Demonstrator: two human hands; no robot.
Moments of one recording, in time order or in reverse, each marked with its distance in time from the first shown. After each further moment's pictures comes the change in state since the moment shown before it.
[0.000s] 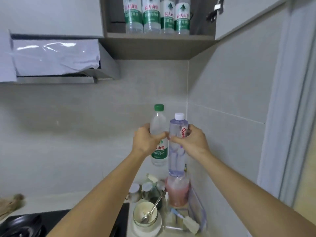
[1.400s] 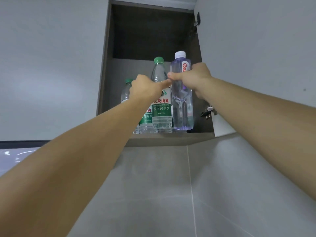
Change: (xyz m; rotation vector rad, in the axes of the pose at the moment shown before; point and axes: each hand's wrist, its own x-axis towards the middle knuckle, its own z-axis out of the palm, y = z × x) left_hand 0.222 0.344 -0.102 0.052 0.449 0.434; right_hand 0.225 -0.372 -0.117 0.065 0.301 -0.483
